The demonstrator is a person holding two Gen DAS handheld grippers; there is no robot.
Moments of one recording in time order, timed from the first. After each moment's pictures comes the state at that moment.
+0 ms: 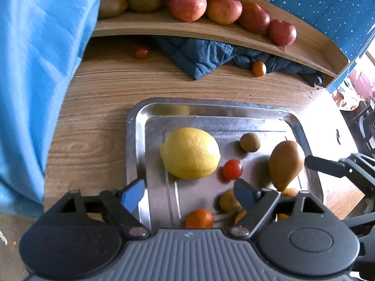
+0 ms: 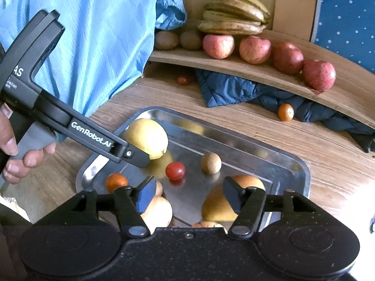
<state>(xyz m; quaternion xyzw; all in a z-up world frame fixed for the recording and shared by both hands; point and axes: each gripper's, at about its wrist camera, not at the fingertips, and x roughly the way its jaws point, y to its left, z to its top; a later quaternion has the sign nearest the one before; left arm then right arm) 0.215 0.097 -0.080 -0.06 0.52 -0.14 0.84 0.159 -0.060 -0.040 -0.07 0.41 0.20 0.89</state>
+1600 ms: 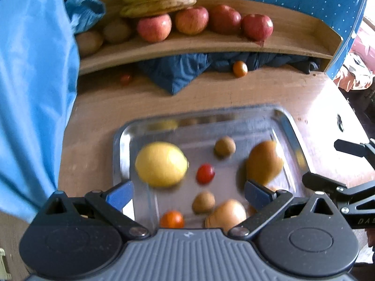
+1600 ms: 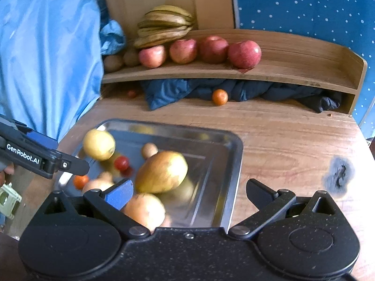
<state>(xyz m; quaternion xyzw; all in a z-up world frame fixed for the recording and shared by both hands) 0.206 0.026 -0.037 0.03 0.50 -0.12 0.86 0.140 -0.161 -0.032 0.02 0.40 0.12 0.91</state>
